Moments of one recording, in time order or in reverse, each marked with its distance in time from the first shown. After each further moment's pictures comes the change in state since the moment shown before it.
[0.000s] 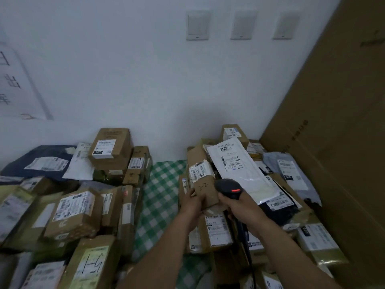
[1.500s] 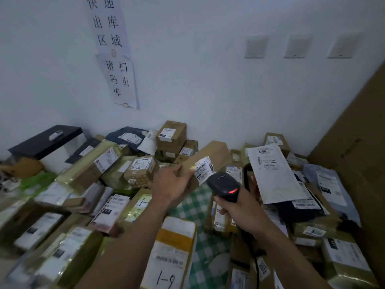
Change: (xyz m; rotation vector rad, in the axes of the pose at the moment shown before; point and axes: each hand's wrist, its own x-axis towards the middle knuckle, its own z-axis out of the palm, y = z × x) left_hand -0.193 0.023 -0.105 0.902 0.709 0.458; right_hand -0.137 -0.014 0.029 -0.276 -0.362 -0.356
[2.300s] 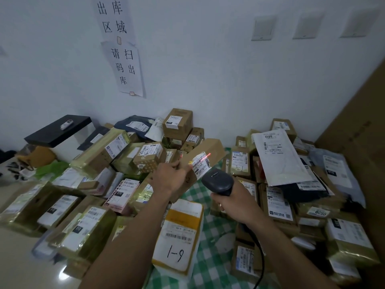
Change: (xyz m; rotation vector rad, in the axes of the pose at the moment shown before) left_hand -0.020 -0.034 0.001 -0.085 0.028 -0.182; right_hand -0.020 0.008 0.031 -0.085 -0.057 -0.016
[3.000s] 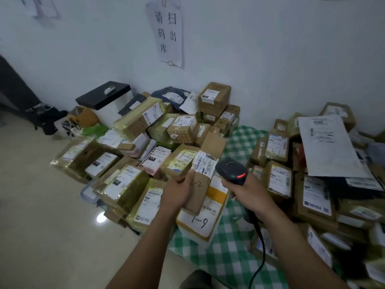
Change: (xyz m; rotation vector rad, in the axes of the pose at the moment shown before) left_hand -0.076 -0.110 -0.009 -0.280 -0.057 -0.316; right_hand 0.010 0.024 0.059 0.104 -0.117 0.038
